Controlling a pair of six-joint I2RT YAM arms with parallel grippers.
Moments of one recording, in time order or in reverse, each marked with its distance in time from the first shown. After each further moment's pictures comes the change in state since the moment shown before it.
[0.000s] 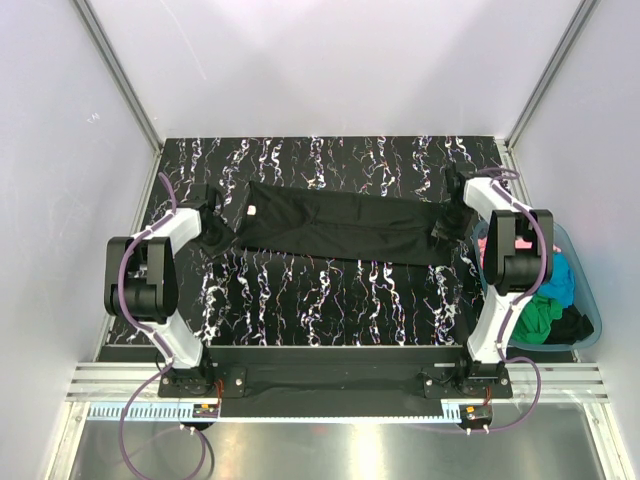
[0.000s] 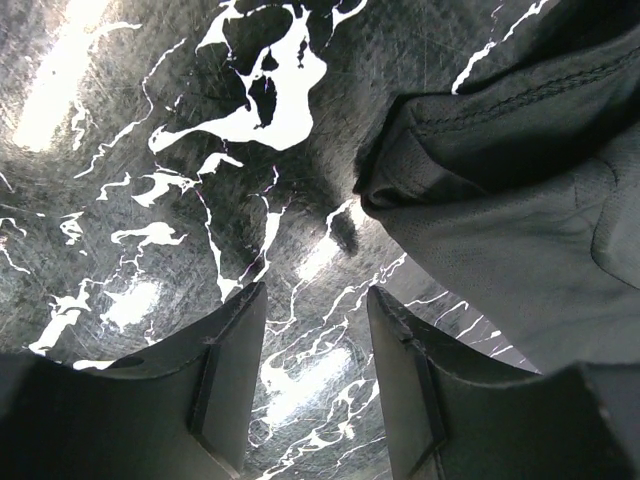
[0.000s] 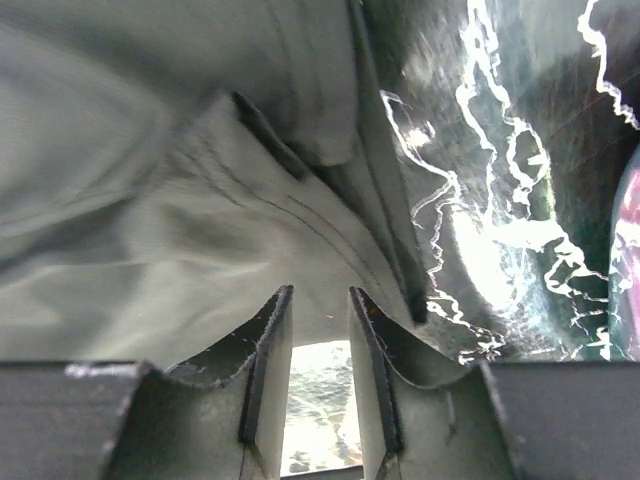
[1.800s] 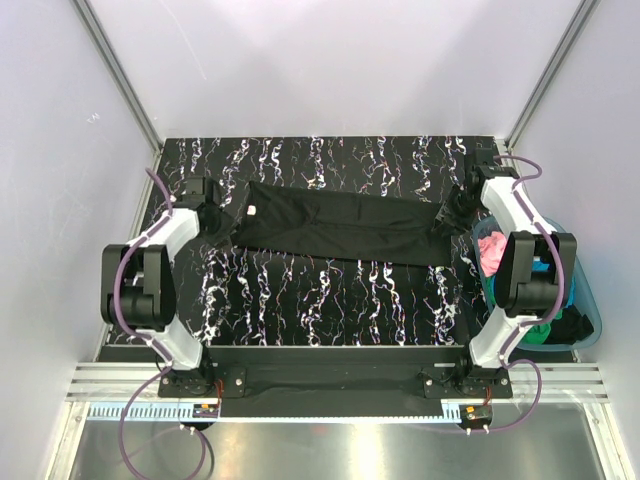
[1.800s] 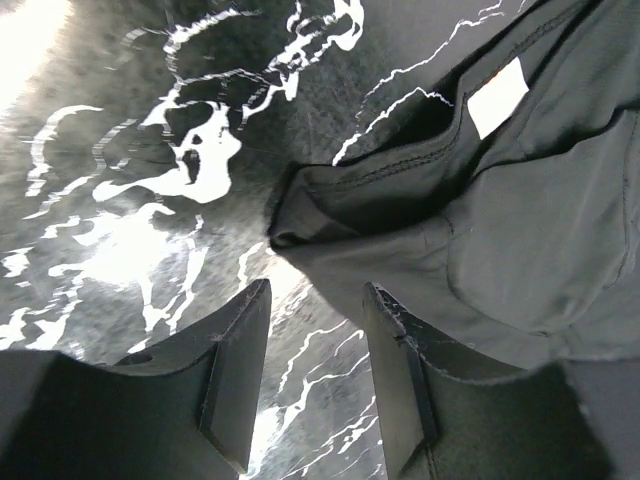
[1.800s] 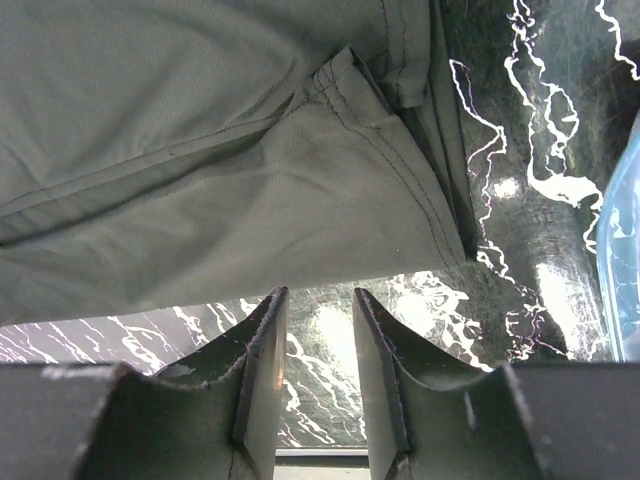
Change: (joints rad) left arm -0.008 -0.063 0.003 0.130 -0.040 -0.138; right arm -0.041 -0.209 -0.039 0.033 -0.163 0.027
